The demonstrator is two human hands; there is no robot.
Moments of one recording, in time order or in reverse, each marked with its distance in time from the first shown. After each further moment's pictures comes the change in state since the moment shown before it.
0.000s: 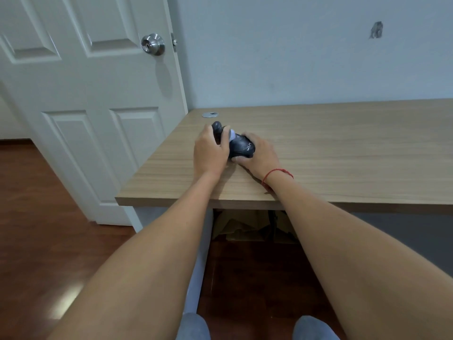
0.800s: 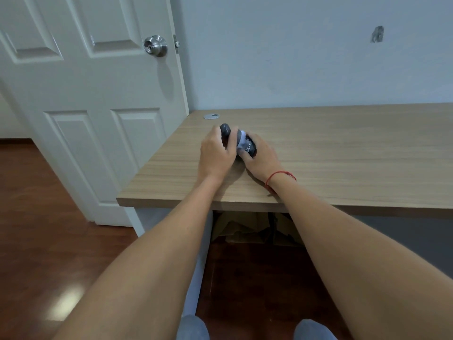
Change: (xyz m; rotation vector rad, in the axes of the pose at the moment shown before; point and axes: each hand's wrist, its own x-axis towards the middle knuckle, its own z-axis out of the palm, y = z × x) left_hand -0.002 0.001 0.001 -0.052 -0.035 0.109; right_hand -0.002 -0.005 -0.001 0.117 -0.008 0.012
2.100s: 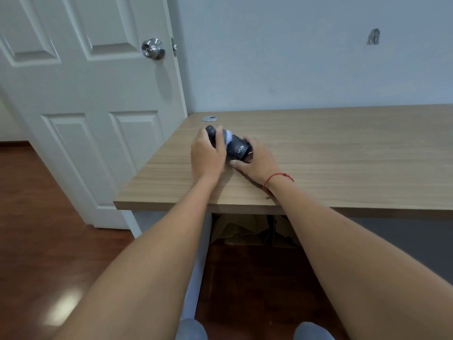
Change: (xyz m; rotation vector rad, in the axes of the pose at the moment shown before) left_hand 0.005 -0.003 -0.002 0.022 0.097 -0.129; right_hand -0.004 -0.002 -0.005 -0.043 -0.048 0.000
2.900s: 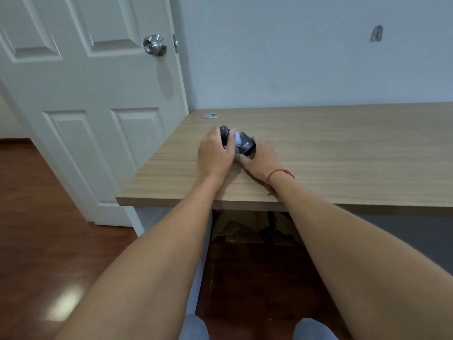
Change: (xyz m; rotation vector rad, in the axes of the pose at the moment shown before) left_hand -0.007 -0.002 0.003 0.096 -0.084 0.167; right_hand 0.006 0.002 0.006 -0.020 0.008 0.091
